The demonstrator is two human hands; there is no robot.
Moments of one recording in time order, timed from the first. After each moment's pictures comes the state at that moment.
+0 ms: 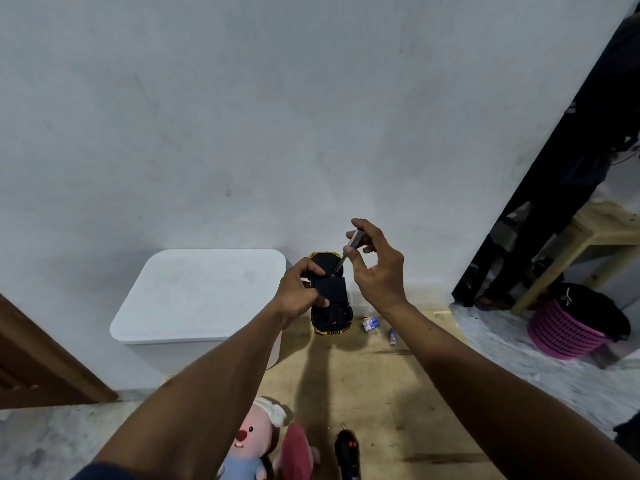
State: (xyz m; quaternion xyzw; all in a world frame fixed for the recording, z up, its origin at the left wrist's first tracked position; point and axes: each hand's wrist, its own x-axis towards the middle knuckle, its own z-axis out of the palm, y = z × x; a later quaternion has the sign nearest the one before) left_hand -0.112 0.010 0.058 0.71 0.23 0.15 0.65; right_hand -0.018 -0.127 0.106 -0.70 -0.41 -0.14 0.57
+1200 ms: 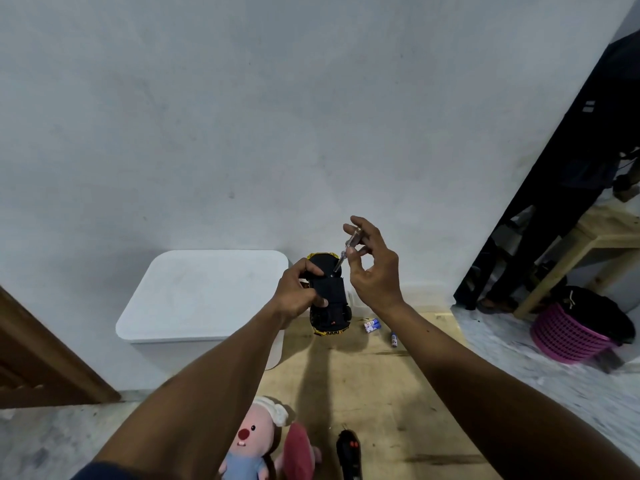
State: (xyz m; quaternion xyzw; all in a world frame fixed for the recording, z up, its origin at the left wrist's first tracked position) left_hand -0.120 0.013 0.062 0.71 0.23 0.15 0.65; right_hand -0.026 -0.123 0.109 -0.68 -0.42 -0.10 0.59
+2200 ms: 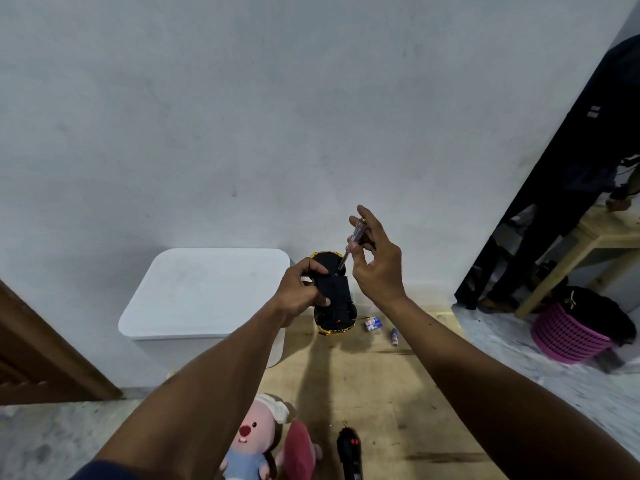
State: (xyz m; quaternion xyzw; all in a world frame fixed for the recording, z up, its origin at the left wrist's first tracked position) left_hand -0.124 0.006 0.071 0.69 0.23 0.14 0.68; right_hand -0.023 -0.123 0.115 -0.68 -0.41 -0.09 0.60
